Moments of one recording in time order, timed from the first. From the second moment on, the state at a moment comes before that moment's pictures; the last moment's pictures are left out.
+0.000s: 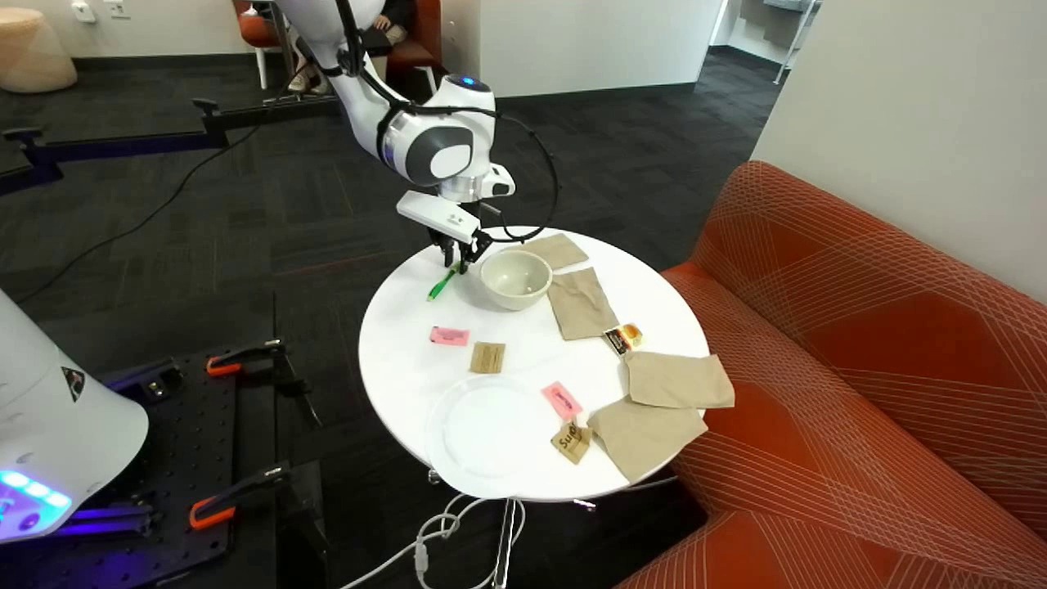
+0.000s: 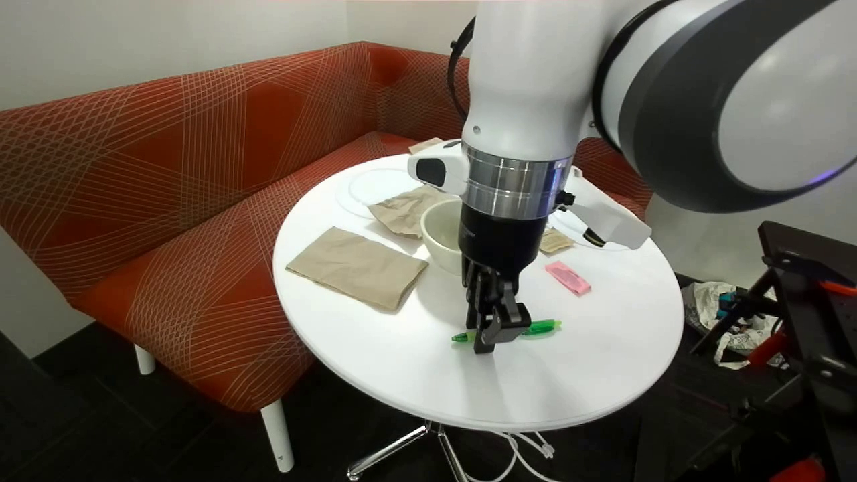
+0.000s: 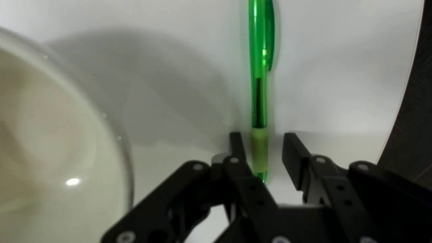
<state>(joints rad) 0.16 0.62 0.21 -2.07 -0.11 2.67 -0.29</state>
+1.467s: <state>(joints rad) 0.15 0.40 0.17 -2.12 -0.11 2.80 -0.21</state>
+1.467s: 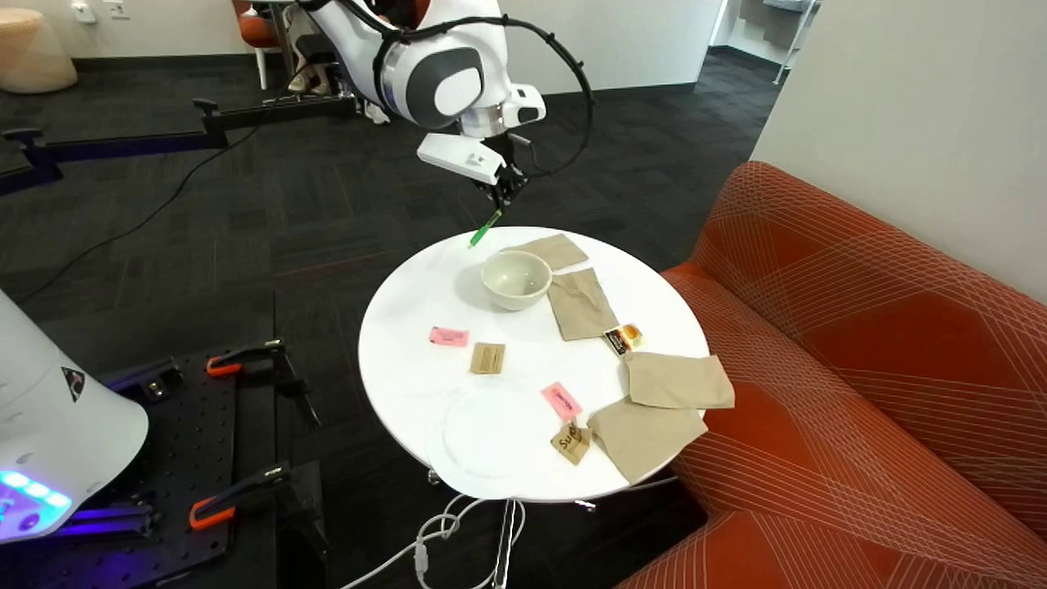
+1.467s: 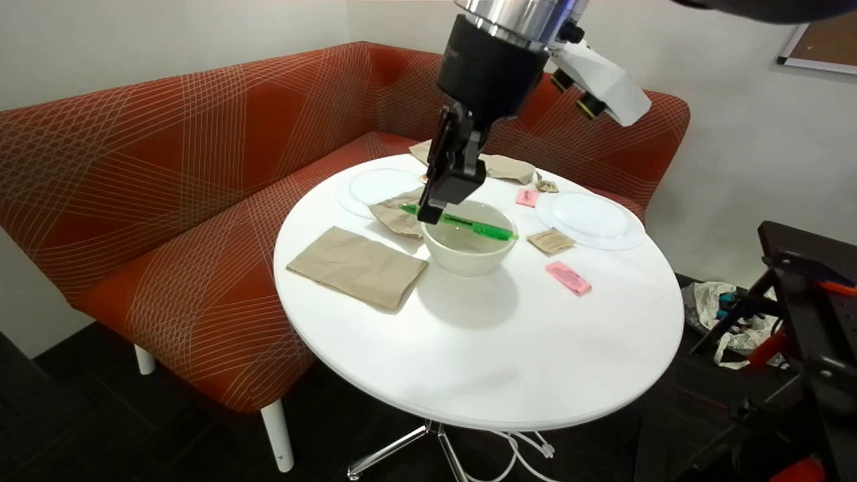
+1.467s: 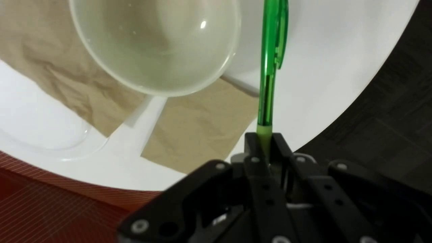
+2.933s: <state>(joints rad) 0.14 0.48 0.08 -2.13 -0.21 3.06 -0.21</state>
